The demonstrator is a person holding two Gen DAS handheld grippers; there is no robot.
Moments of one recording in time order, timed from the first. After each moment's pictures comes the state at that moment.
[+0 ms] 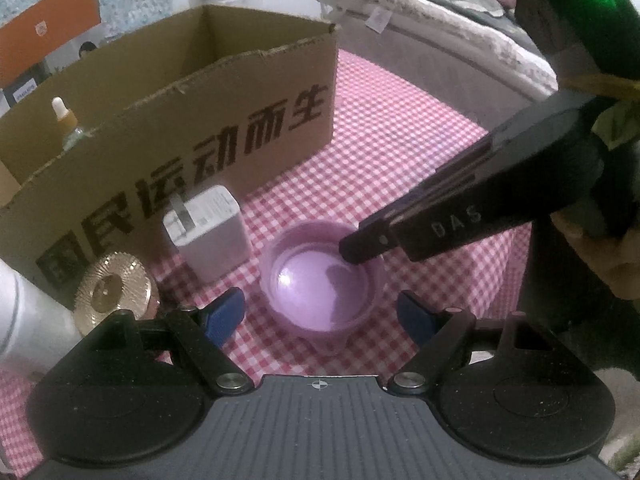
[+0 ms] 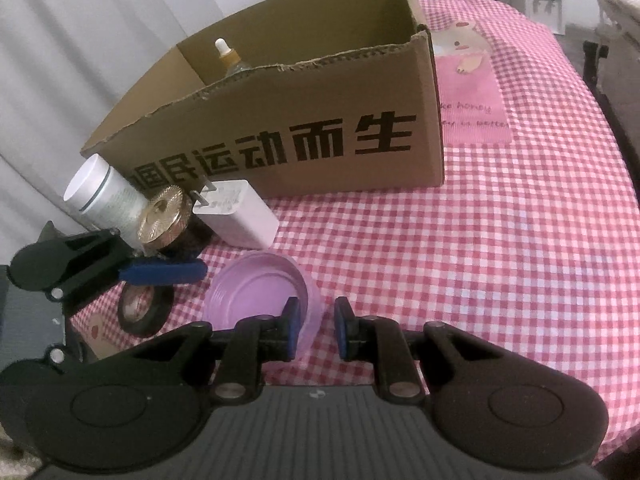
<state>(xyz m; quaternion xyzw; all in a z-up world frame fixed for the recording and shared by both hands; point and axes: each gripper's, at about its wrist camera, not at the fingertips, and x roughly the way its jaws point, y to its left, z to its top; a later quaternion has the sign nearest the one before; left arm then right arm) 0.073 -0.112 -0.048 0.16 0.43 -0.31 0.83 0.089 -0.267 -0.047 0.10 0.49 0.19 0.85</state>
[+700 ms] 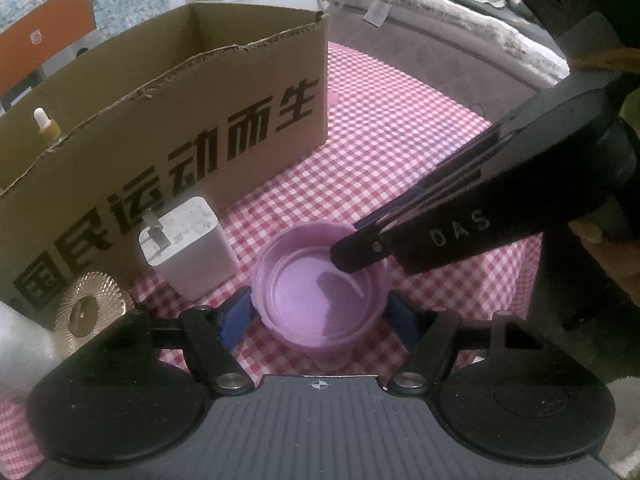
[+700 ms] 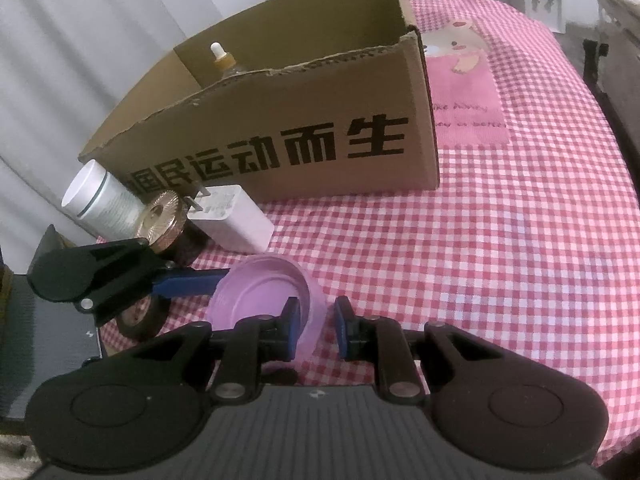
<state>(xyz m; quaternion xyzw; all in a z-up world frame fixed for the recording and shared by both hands) 0.081 -0.130 -0.058 0.18 0.42 -0.31 0.83 0.089 -0.270 -0.044 0.10 0.48 0.19 0.85</state>
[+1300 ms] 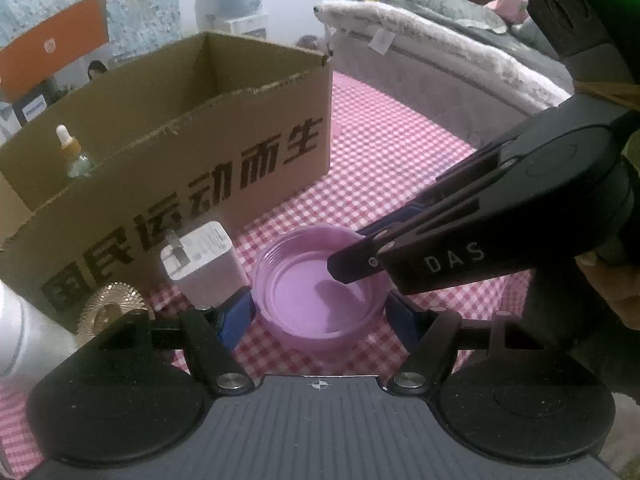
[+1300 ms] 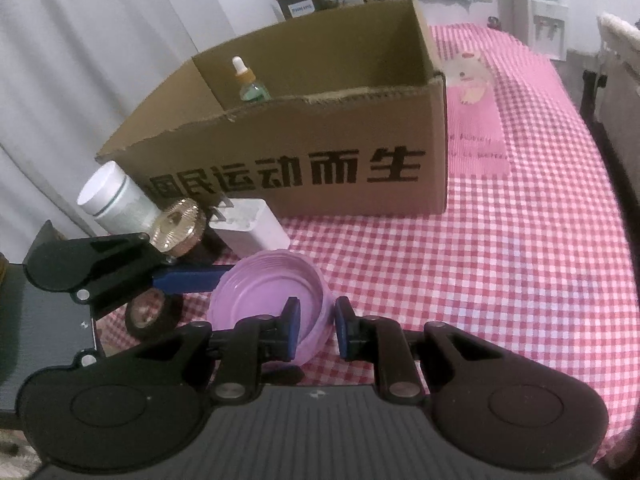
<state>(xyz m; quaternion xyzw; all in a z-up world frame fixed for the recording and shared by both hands) 0.068 -0.121 -0.037 0.16 0.40 -0.30 0.85 0.079 -0.259 -0.027 0.08 0.46 0.19 0.87</state>
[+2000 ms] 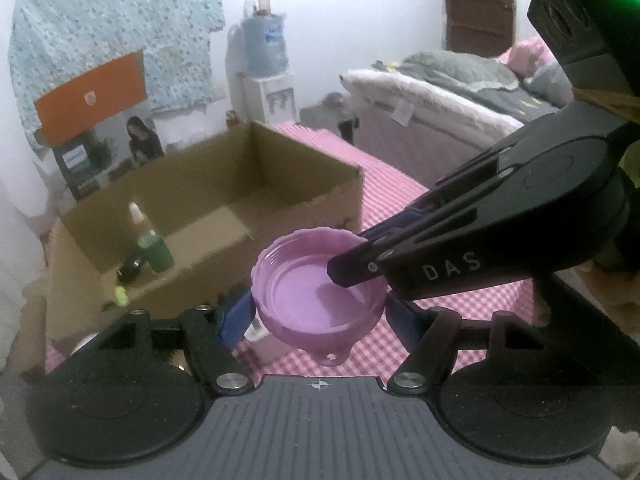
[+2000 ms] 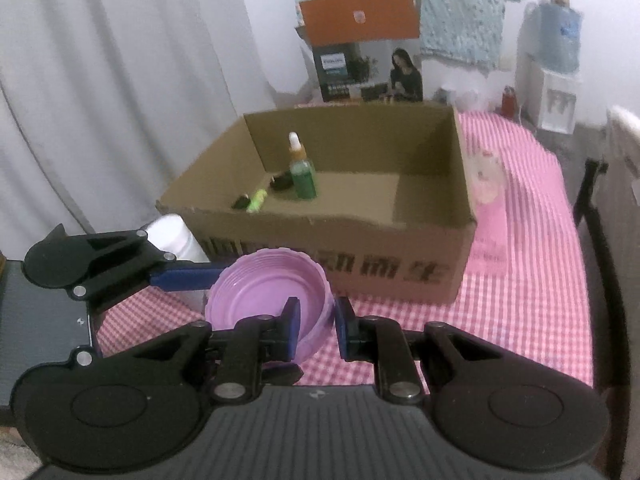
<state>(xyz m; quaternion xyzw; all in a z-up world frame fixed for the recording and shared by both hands) 0.053 -0.102 0.031 0.15 0.32 -0.27 0.90 0.065 -0.233 0.051 0.02 0.39 0.20 0.90</state>
